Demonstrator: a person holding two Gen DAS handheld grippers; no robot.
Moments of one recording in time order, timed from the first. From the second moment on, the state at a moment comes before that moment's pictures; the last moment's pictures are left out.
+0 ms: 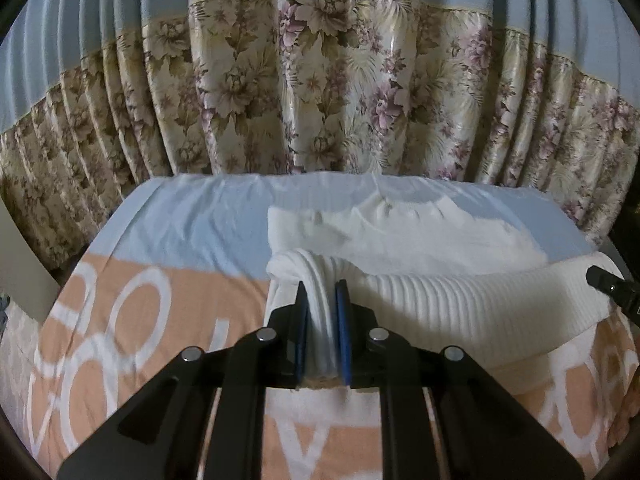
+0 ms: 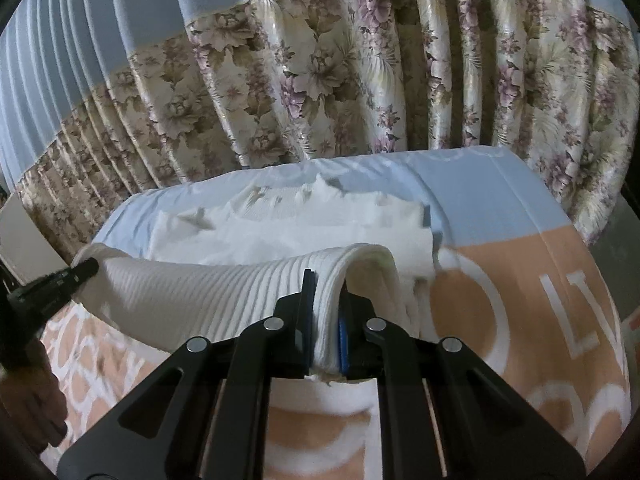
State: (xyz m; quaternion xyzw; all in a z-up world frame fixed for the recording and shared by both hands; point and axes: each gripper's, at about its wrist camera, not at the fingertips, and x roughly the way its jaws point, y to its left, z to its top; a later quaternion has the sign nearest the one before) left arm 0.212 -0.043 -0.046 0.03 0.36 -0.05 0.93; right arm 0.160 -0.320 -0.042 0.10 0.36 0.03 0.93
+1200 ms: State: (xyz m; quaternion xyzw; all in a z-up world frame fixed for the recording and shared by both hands) left arm 0.332 -0.036 -0.060 0.02 0.35 -0.01 0.94; right arm 0.284 -0.365 -0.053 0.12 0.35 0.02 0.93
